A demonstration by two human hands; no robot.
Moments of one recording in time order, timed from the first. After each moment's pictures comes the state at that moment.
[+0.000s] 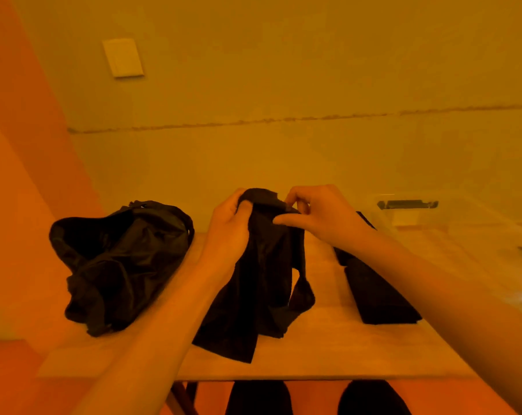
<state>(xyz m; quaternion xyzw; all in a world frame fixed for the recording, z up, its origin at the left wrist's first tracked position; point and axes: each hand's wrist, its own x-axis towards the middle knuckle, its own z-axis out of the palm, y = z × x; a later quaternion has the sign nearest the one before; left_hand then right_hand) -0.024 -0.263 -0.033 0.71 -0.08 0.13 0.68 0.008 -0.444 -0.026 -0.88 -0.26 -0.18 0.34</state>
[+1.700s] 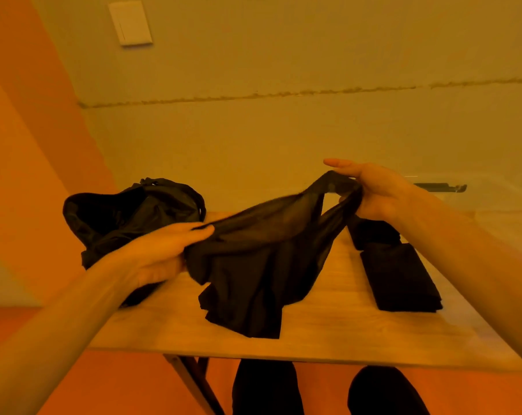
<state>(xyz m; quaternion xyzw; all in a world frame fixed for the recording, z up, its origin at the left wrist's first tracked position) -0.028 -0.145 -0.062 0.72 0.06 -0.18 0.67 0.030 -0.473 -0.014 -0.58 0.07 0.12 0.80</state>
